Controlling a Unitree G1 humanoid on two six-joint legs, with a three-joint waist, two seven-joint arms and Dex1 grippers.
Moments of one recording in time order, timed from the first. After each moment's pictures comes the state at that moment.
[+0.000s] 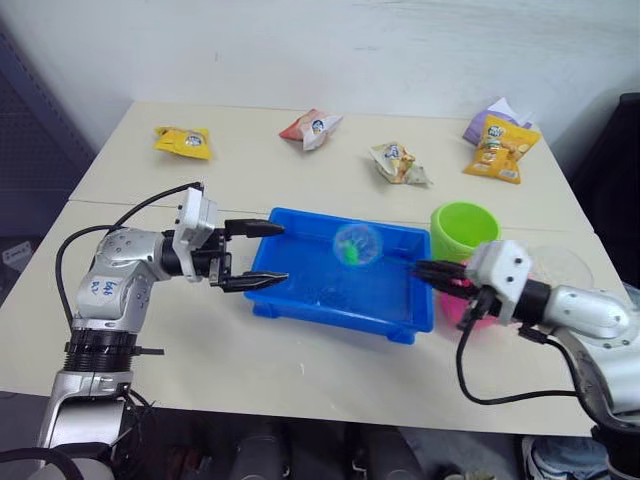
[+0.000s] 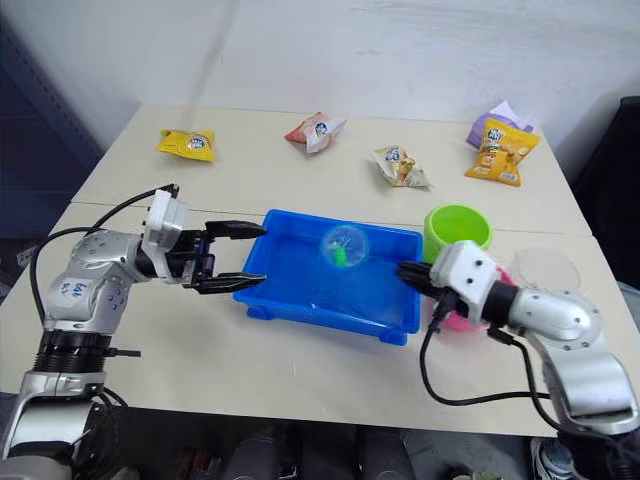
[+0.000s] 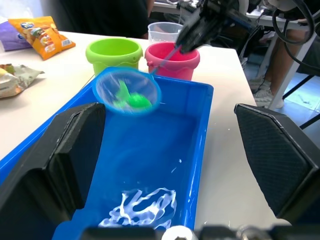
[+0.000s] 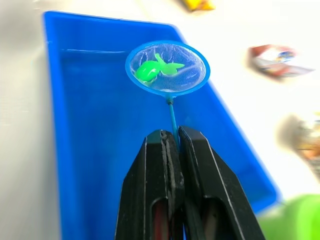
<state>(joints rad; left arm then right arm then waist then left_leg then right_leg) -0.59 0.59 0.06 0.13 -0.51 0.29 -1.30 -0.11 -0.75 -0.22 -0.48 0.31 0.34 0.90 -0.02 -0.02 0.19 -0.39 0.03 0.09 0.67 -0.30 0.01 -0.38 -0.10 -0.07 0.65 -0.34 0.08</state>
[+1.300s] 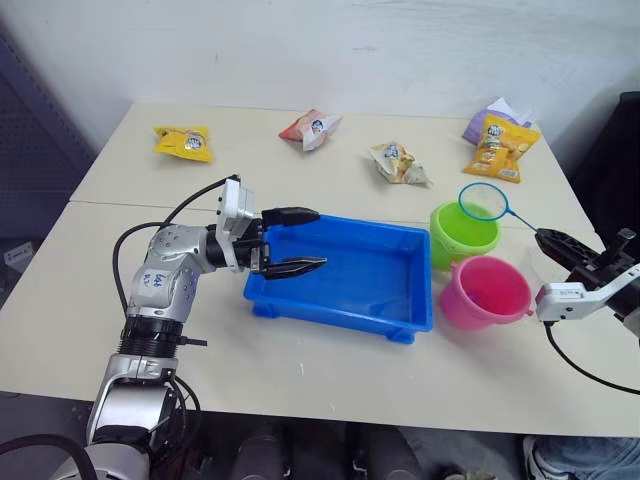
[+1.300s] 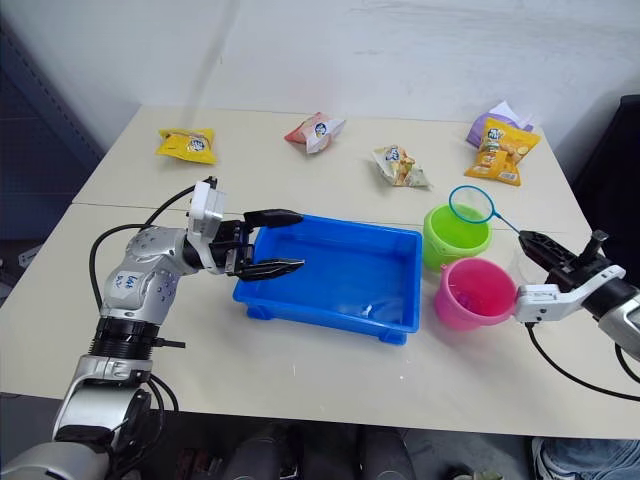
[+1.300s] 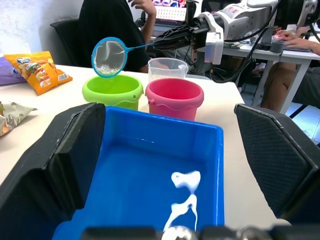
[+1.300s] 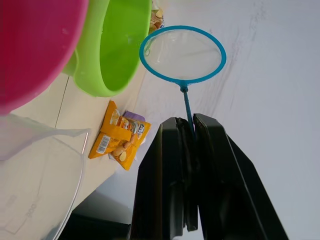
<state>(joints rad) -0.66 0.43 0.01 0.21 -0.48 0.21 -1.24 -0.11 -1.18 -0.12 0.38 -0.75 -0.75 -0.19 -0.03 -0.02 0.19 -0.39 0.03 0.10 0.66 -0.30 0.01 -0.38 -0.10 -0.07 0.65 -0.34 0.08</state>
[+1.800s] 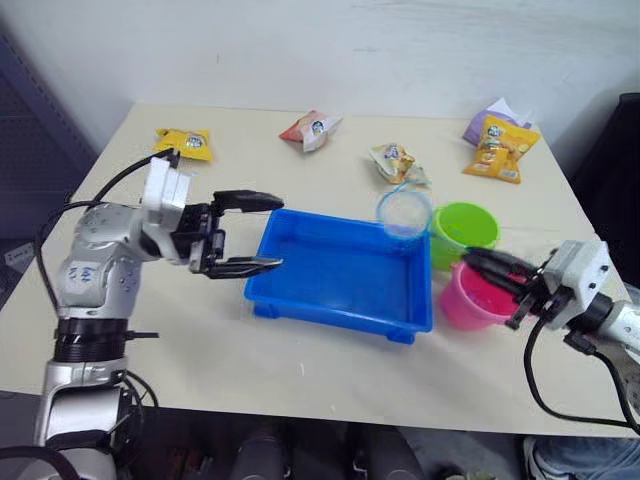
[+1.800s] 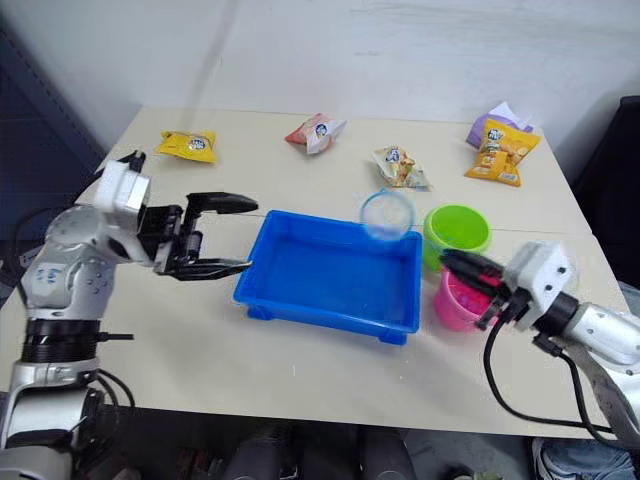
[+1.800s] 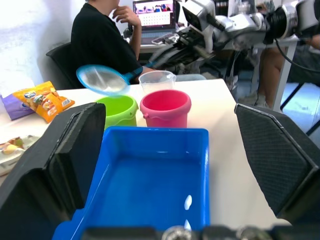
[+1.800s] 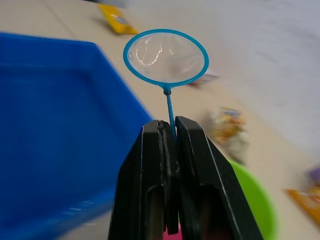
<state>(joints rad) -0.62 0.63 0.12 0.06 -0.62 0.26 -1.39 0.10 -1.05 -0.13 -0.29 0.72 -0.14 0.66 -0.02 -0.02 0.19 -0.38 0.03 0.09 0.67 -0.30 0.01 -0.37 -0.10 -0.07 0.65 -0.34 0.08</state>
